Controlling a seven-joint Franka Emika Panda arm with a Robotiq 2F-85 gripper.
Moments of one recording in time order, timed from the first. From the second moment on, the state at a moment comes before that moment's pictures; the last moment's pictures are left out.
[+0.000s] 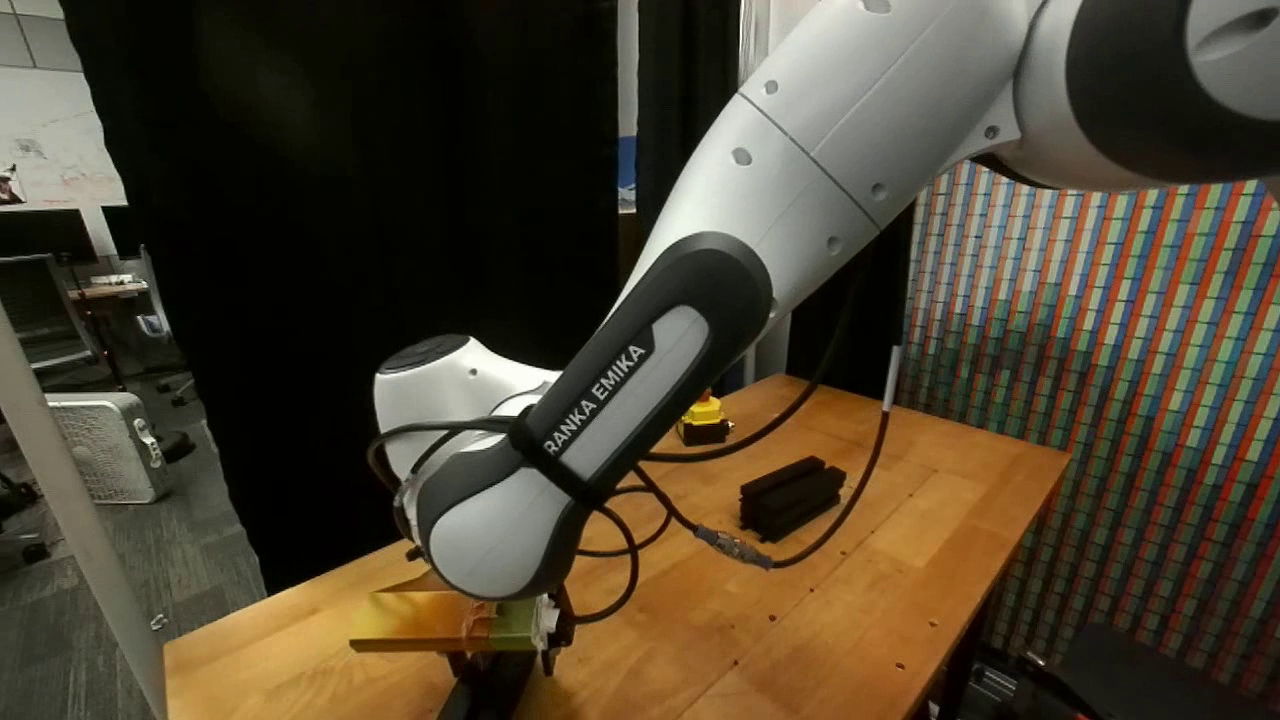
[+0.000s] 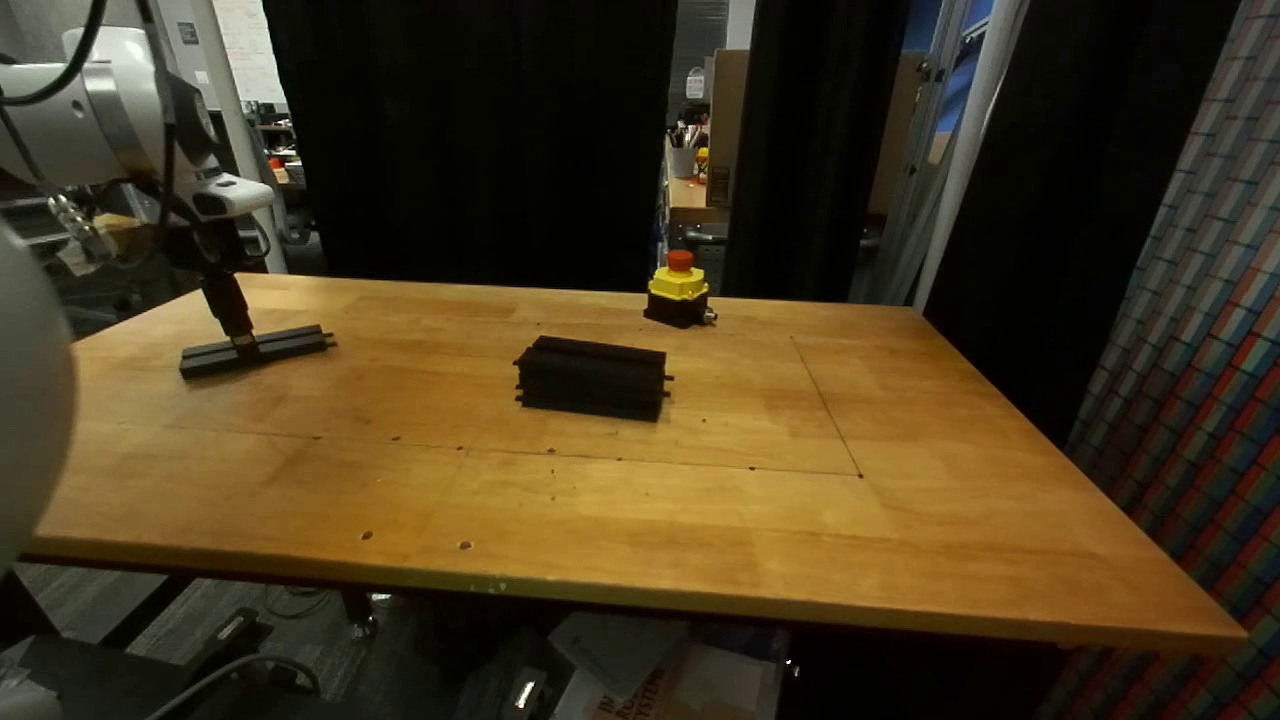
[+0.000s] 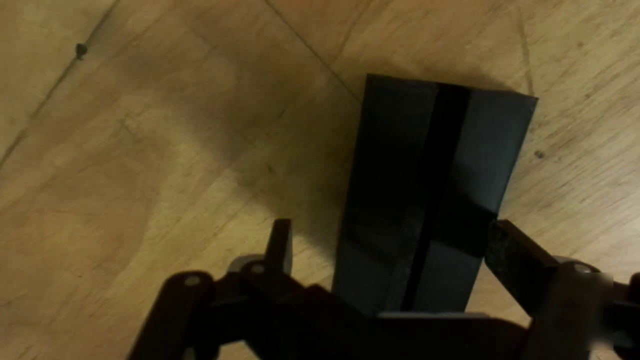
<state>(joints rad) 0.61 0.54 0.09 -1.85 -0.19 2.38 1.43</state>
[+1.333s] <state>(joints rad) 0.55 0.53 0.10 -1.93 -0.16 2.56 1.42</state>
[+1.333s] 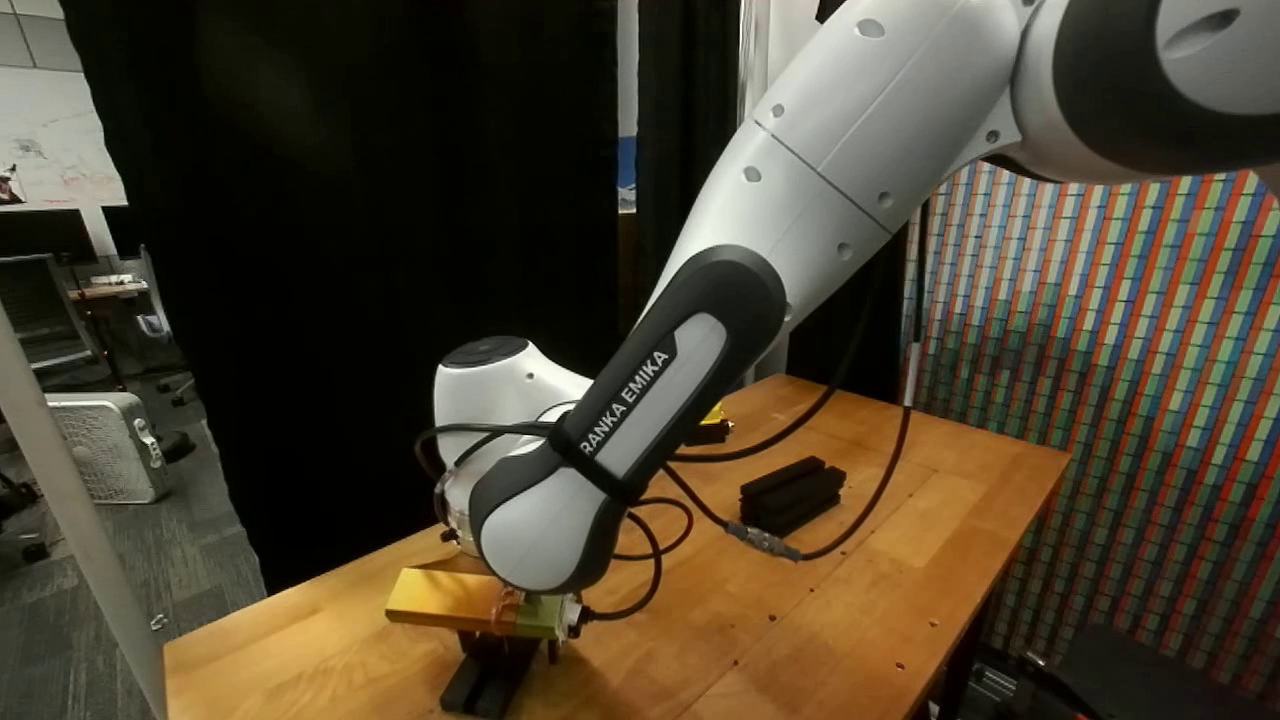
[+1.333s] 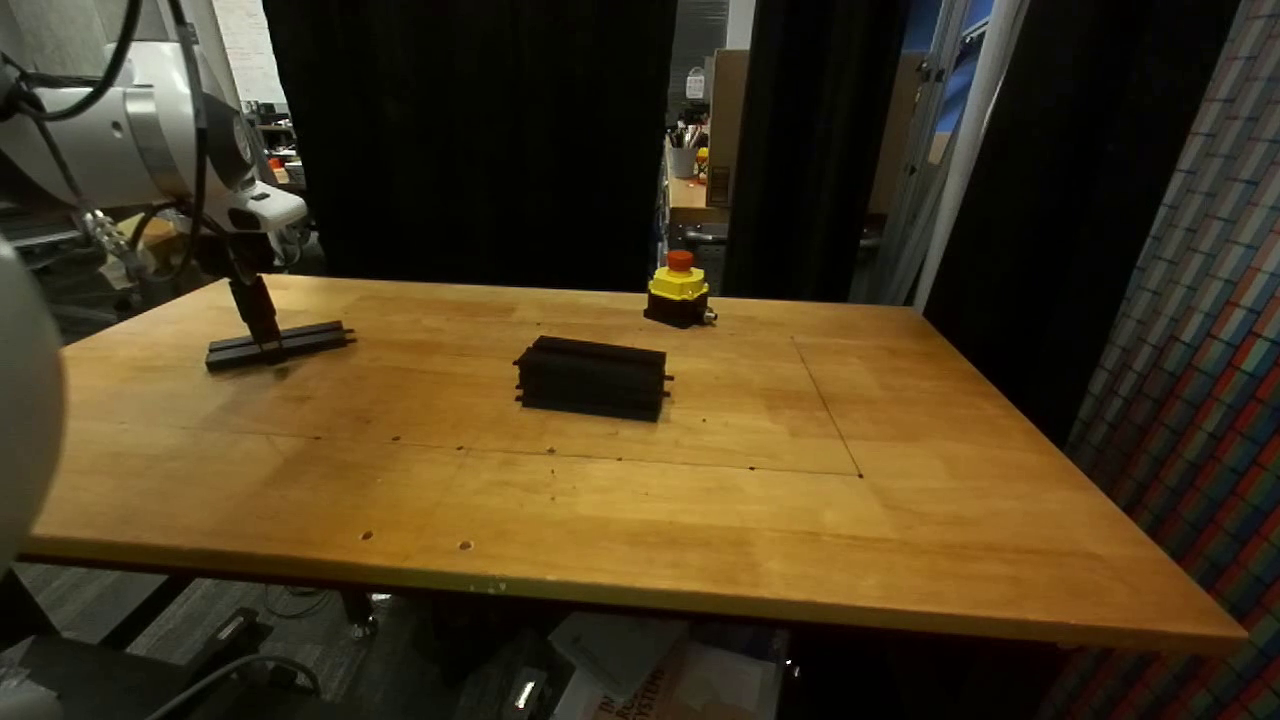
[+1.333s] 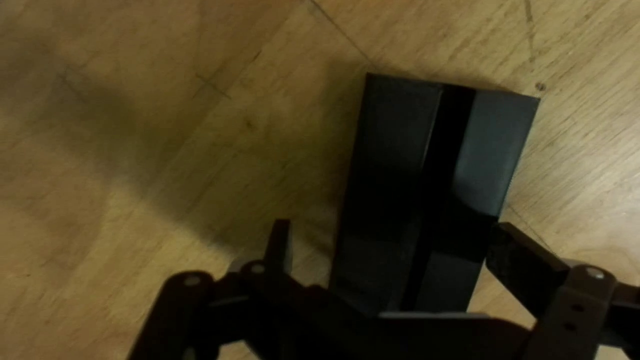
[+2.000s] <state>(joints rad) 0.55 0.51 0.10 -1.96 -0.16 2.57 1.42</state>
